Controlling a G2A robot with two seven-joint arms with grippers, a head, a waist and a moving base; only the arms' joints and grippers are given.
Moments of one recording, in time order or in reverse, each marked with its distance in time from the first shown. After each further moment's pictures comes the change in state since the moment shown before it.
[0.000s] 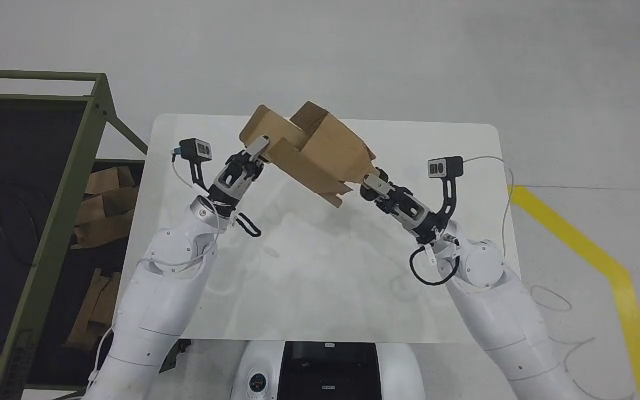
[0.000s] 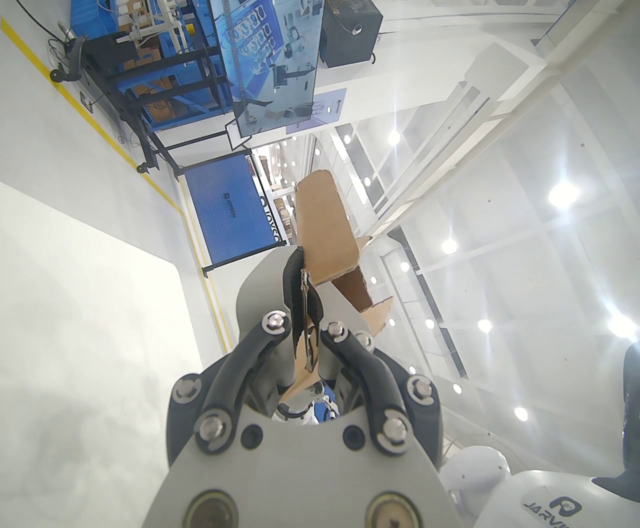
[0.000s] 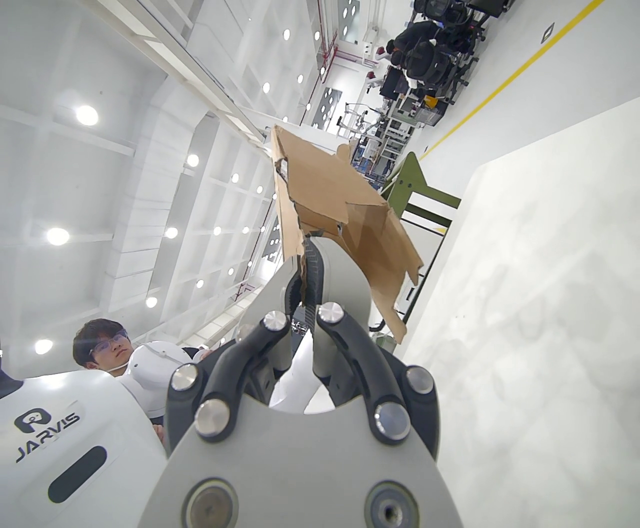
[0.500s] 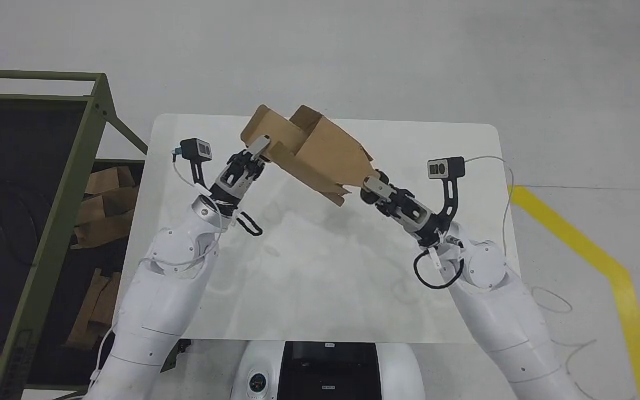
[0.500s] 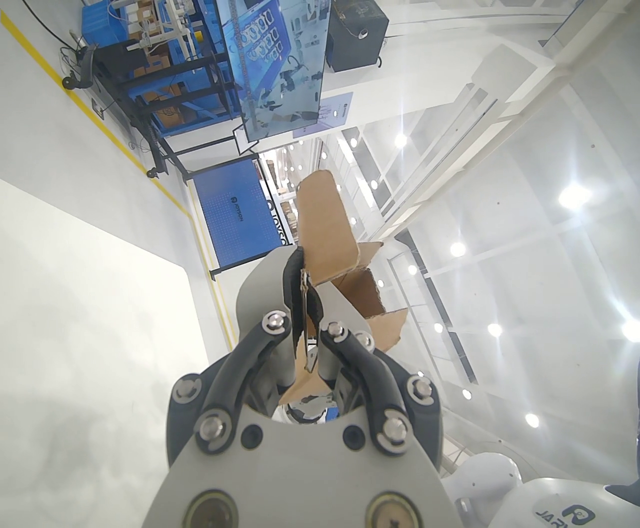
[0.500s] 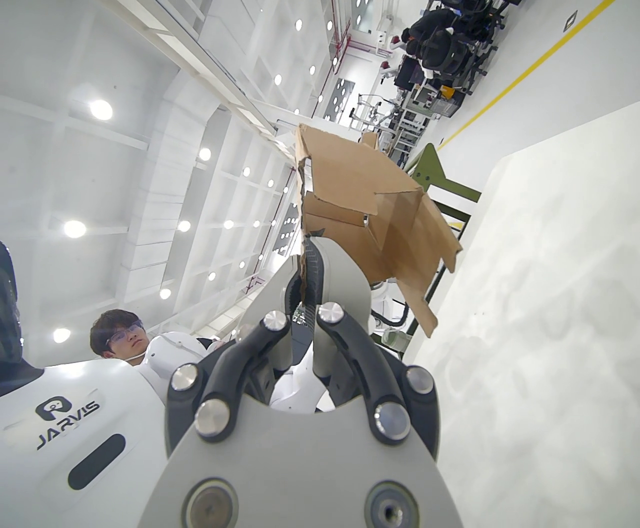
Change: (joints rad) left arm -0.005 -0.006 0.006 0.005 0.038 0.013 0.024; right arm -0.012 0.001 0.014 -0.029 0.046 -0.003 0.061
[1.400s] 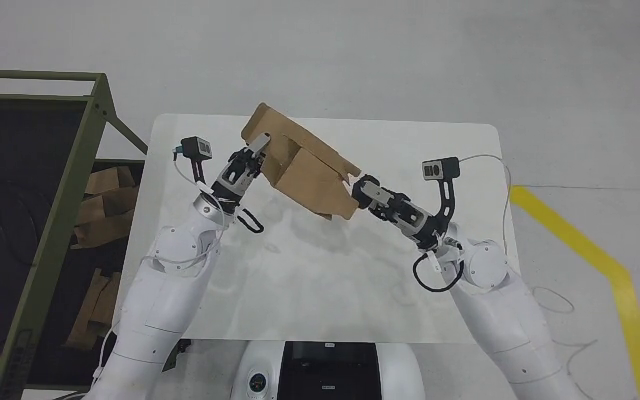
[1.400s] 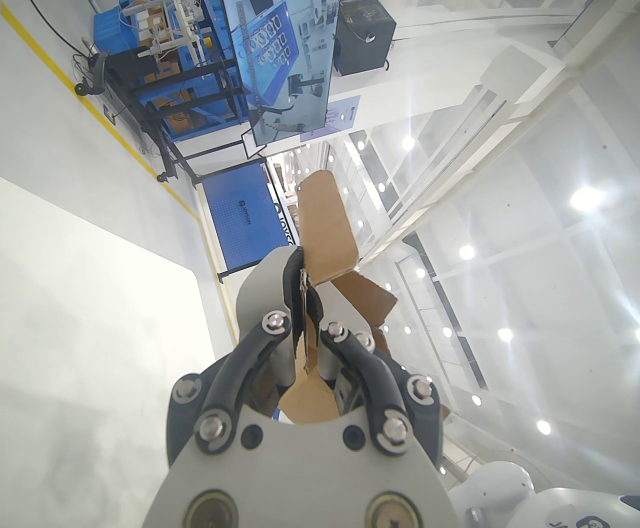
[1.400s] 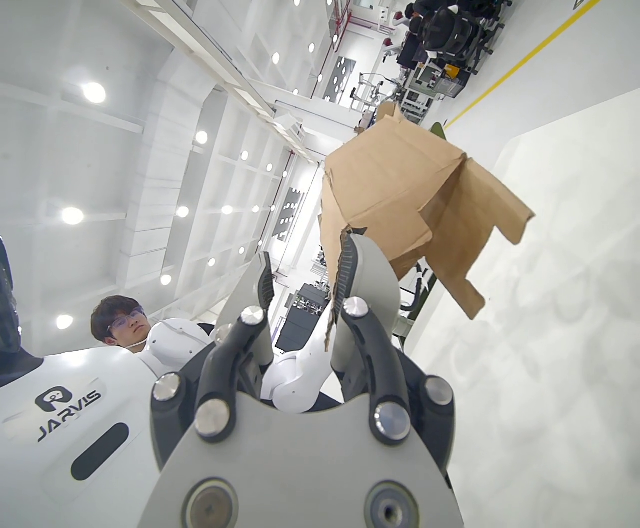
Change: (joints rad) left arm -0.012 -0.010 -0.001 0.011 0.022 0.009 0.029; right arm -0.001 0.000 0.003 -0.017 -0.010 0.031 0.047
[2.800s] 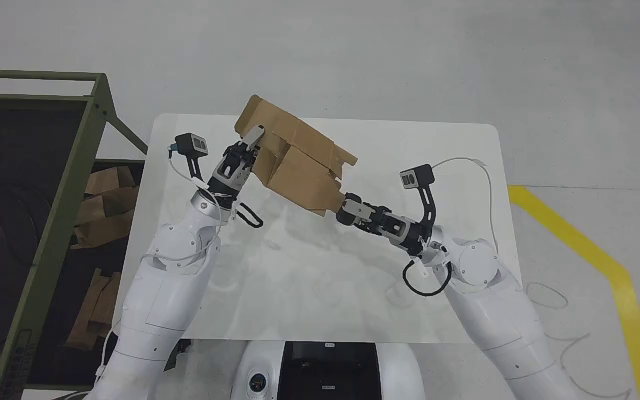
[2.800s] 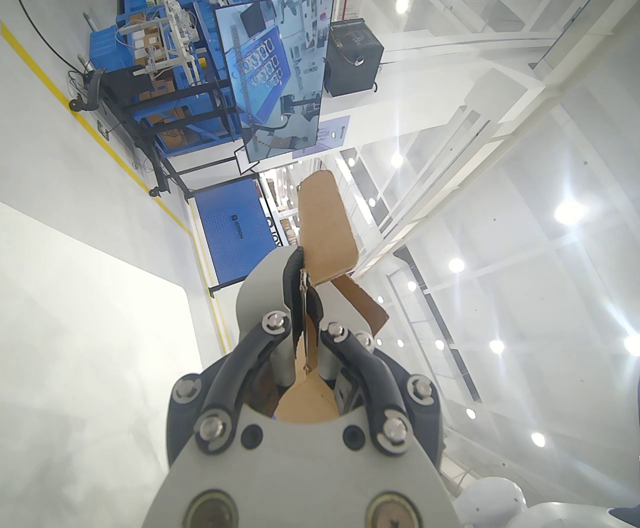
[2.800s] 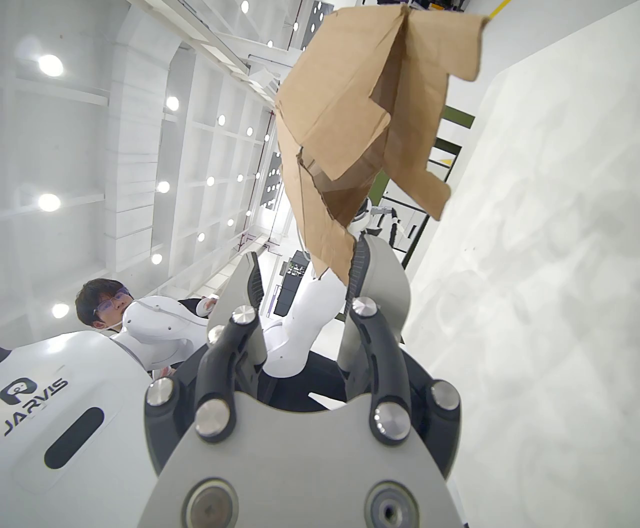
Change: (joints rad) left arm -0.010 -0.015 -0.010 0.000 -0.014 0.006 0.020; right arm 0.024 -0.002 -0.049 0.037 -0.031 0.035 0.095
